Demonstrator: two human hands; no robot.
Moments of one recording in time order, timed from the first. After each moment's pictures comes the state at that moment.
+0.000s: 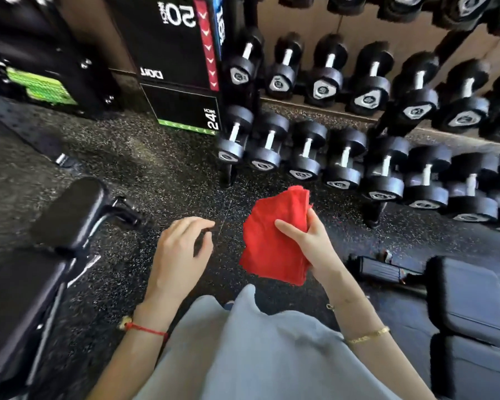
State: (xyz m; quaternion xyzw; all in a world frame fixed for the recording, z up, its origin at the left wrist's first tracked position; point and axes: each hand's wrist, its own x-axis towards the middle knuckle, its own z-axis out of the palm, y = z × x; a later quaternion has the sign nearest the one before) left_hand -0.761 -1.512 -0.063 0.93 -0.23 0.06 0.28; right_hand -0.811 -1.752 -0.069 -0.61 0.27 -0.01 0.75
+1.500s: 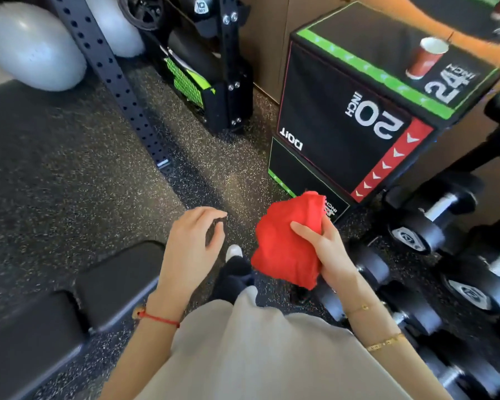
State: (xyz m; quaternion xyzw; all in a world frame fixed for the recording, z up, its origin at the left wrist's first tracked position) left_hand -0.123 -1.389 -0.073 0.95 0.05 0.14 0.28; right_hand -0.042 -1.622 -0.098 -0.63 0.12 0.21 0.74
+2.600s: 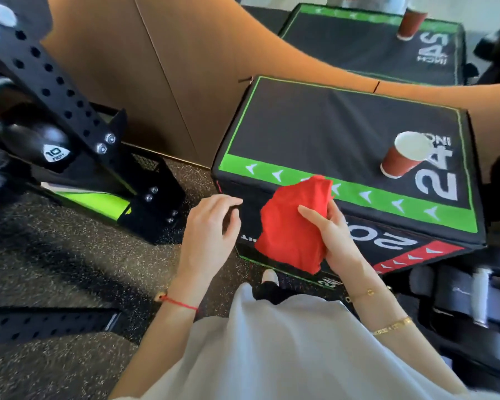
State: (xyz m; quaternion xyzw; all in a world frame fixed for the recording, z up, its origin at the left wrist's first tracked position) left_hand 0.532 -1.365 -0.056 0.92 -0.21 0.09 0.31; right_hand 0.486 -1.587 -0.076 -0.55 0.28 -0.01 0.79
